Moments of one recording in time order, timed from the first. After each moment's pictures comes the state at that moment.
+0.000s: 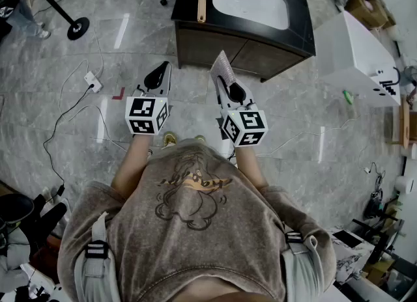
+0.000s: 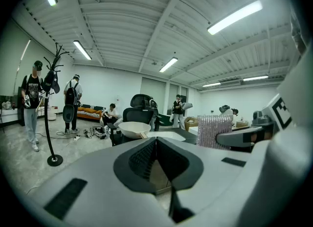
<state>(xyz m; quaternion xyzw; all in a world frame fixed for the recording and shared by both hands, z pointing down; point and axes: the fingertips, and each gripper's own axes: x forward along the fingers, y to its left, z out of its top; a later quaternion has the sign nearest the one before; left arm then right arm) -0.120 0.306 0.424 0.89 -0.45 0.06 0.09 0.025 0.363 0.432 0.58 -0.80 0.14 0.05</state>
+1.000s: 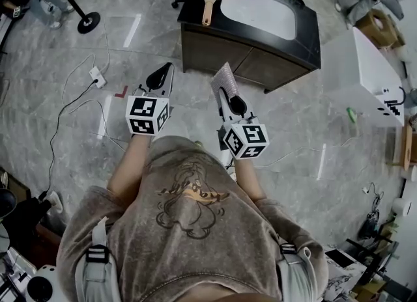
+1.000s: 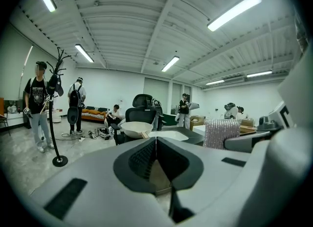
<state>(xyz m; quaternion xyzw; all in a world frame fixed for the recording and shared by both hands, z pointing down) -0.107 0.312 0.430 0.87 -0.47 0.07 0.08 0.039 0.382 0.449 0.55 -0.82 0.16 0.00</state>
